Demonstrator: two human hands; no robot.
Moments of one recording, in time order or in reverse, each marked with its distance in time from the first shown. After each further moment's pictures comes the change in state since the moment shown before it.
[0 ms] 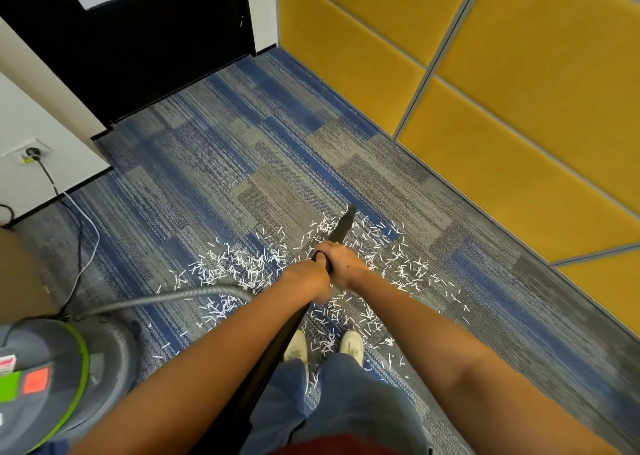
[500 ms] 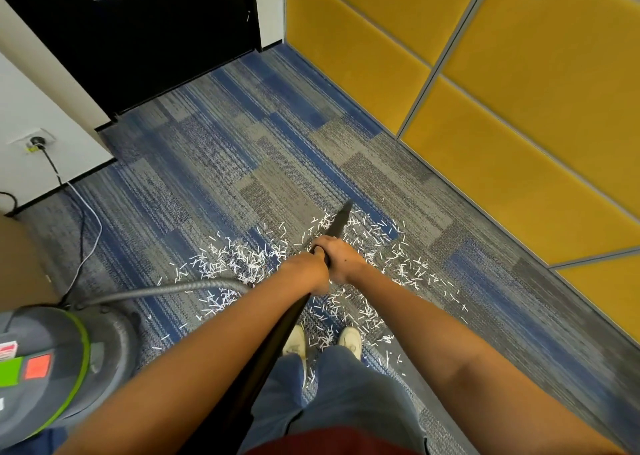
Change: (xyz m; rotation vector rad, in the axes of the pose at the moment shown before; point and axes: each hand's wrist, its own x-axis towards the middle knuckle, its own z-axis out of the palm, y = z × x) left_hand -0.003 -0.004 0.000 -0.016 -0.021 -0.031; right_hand -0.003 -0.010 -0.002 0.009 0.000 -0.051
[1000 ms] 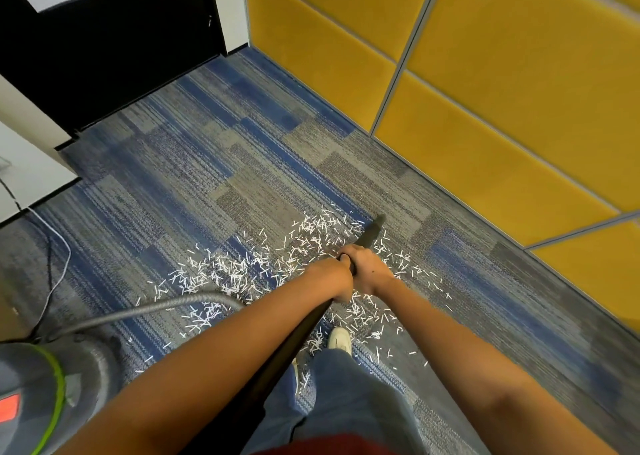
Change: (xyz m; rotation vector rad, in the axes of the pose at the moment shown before) left_hand 0.010 0.072 -0.009 0.170 -0.018 0.196; right_hand -0.054 0.067 -0.027 -0.015 0.085 0.185
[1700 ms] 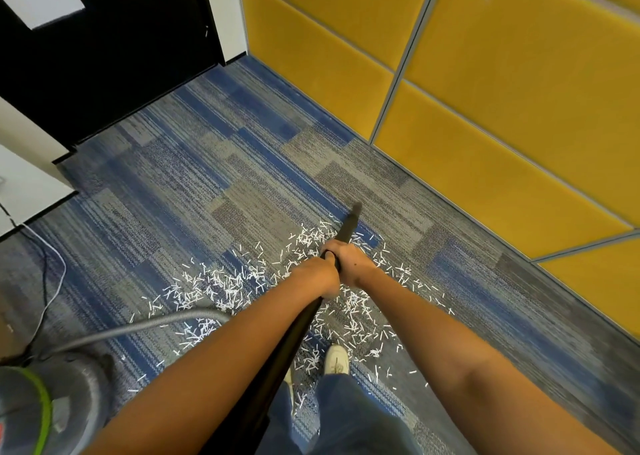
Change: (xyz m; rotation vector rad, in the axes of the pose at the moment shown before) left_hand 0.046 0.003 -0.047 -0.106 -0.004 -0.131; right_hand 0.065 0.017 -0.035 0.013 -0.054 -0.054
